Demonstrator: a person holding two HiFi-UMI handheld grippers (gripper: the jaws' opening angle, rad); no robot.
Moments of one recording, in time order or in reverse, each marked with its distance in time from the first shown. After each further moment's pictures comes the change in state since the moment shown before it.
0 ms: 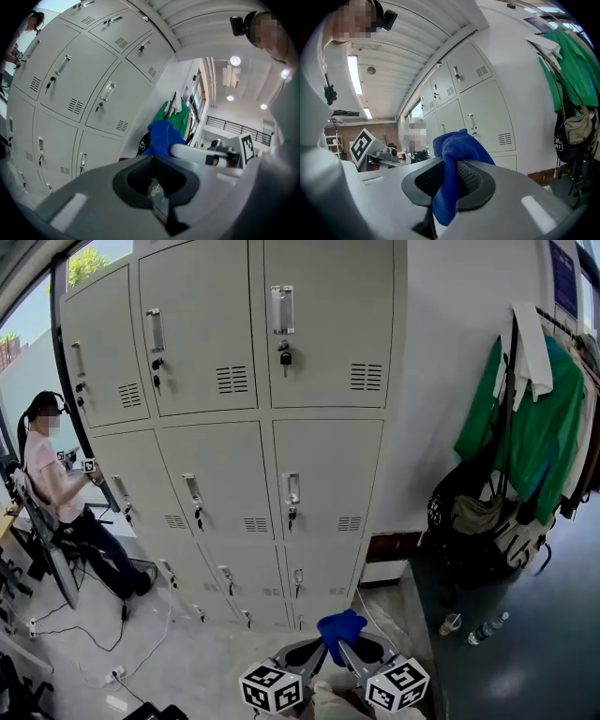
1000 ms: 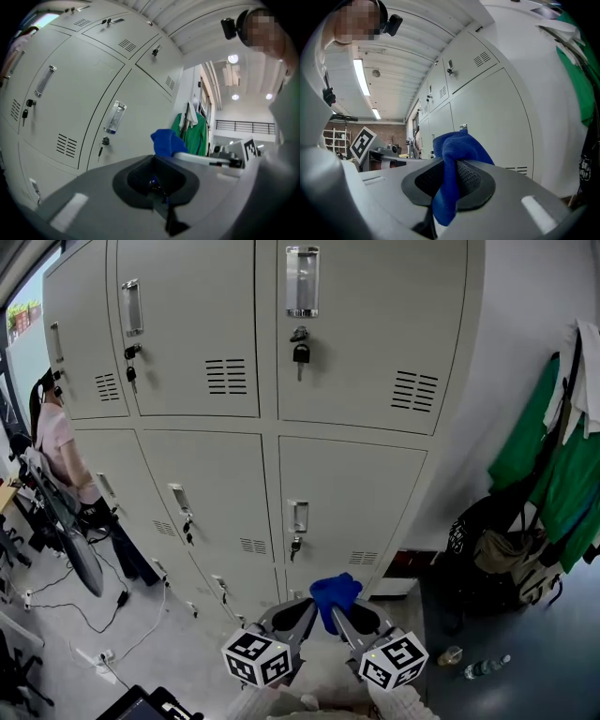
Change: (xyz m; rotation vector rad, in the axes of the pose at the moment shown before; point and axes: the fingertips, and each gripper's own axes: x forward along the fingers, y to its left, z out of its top) left arm 0.106 0.112 0.149 0.084 -0.180 0.108; right arm 0.146 -0.107 0.098 -0.086 -0.074 0.113
